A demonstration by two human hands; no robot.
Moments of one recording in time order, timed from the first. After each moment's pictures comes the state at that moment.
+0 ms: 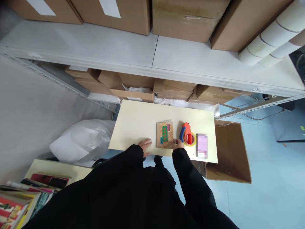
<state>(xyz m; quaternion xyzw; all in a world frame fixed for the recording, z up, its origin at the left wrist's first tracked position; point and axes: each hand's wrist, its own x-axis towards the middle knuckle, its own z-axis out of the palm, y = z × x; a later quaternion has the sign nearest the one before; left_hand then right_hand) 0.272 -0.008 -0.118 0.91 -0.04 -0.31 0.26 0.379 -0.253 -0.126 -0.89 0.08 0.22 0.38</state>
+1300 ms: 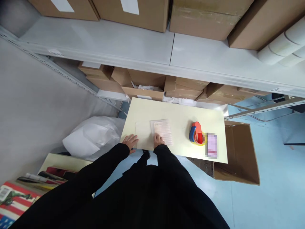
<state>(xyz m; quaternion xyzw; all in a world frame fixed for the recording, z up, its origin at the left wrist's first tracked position) 0.191 0.119 -0.124 0.93 0.00 -0.33 0.13 0.295 -0.082 -0.120 -0.94 -0.27 0.20 0.01</state>
